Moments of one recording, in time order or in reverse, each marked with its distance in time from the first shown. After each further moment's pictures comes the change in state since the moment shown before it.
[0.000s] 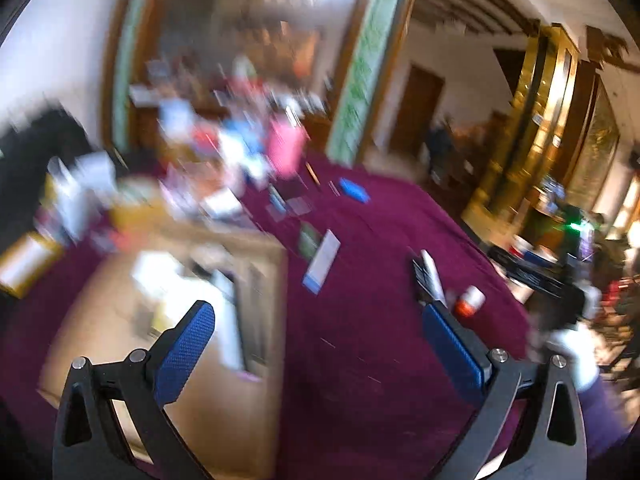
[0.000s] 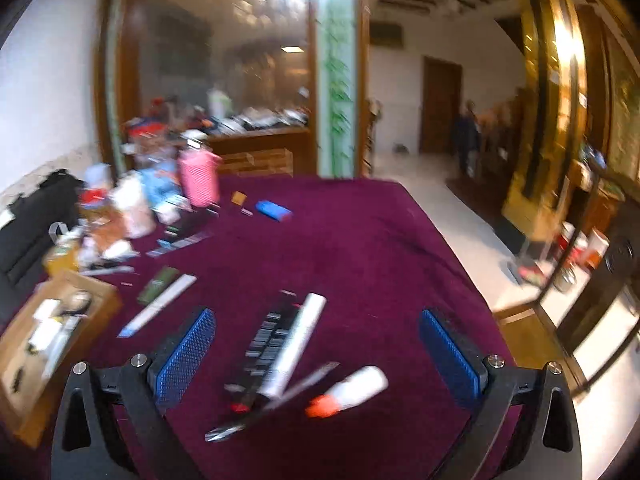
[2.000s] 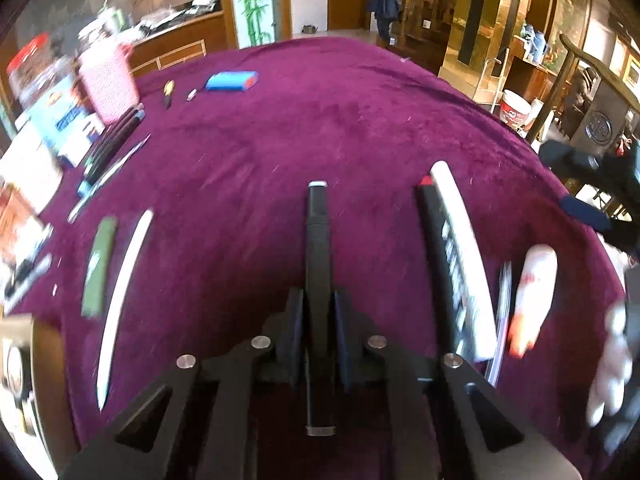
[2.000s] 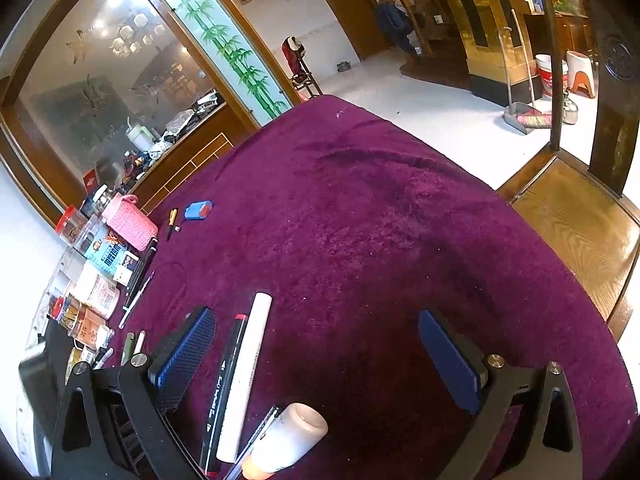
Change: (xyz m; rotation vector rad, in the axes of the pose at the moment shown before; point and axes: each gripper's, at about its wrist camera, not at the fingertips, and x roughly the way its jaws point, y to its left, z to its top) left arm 0.275 -0.135 0.005 0.357 0.374 0.032; right arm 0.096 -0.117 -0.031 0.528 0.177 0.108
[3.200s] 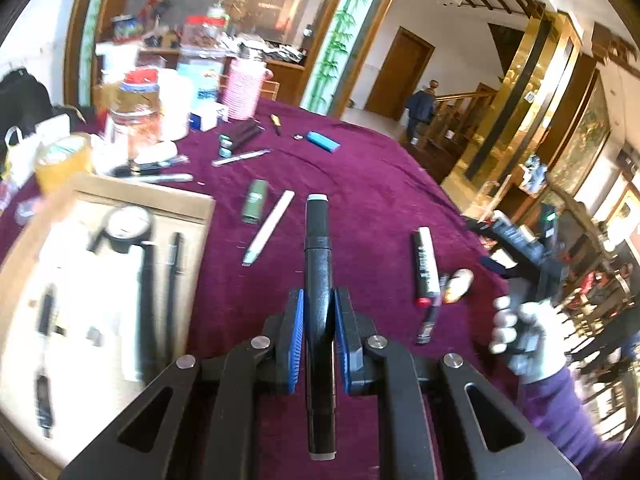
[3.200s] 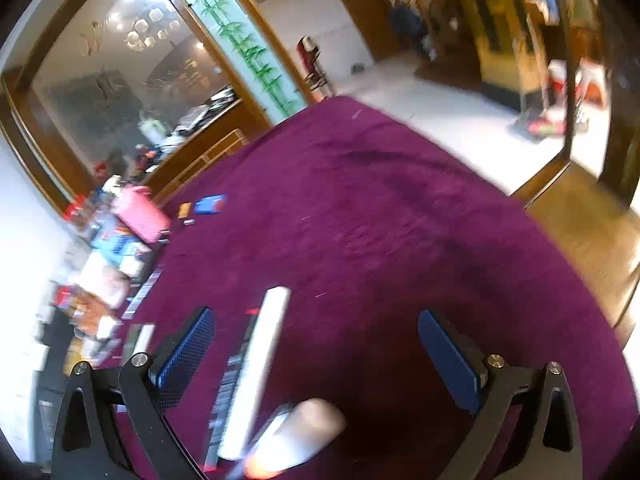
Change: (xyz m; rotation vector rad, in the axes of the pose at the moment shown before) left arm -0.170 0.095 -0.122 -0.346 -0.283 -0.103; right arm -0.004 0.012 -0.004 -0.018 0.022 0.084
